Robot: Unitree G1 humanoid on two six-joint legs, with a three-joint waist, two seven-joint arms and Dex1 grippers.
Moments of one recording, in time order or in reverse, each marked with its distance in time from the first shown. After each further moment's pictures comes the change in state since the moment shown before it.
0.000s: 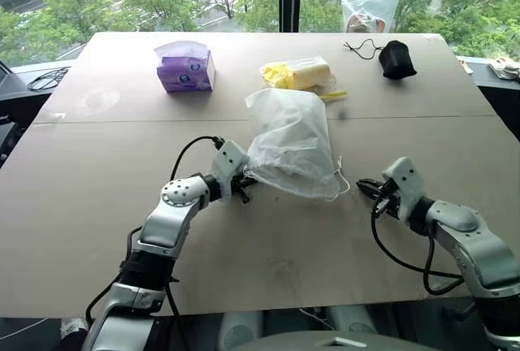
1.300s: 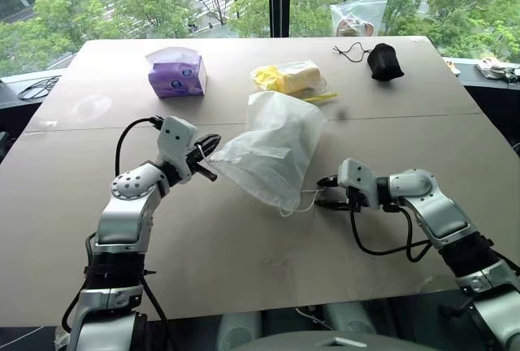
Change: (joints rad) left arm 0.011 0.058 0.267 -0.051 -0.092 0.076 0.080; right arm -0.370 -0.021 0.348 0.394 -0.168 -0.354 0.524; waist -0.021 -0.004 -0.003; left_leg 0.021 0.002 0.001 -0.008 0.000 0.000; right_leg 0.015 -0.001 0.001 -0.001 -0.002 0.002
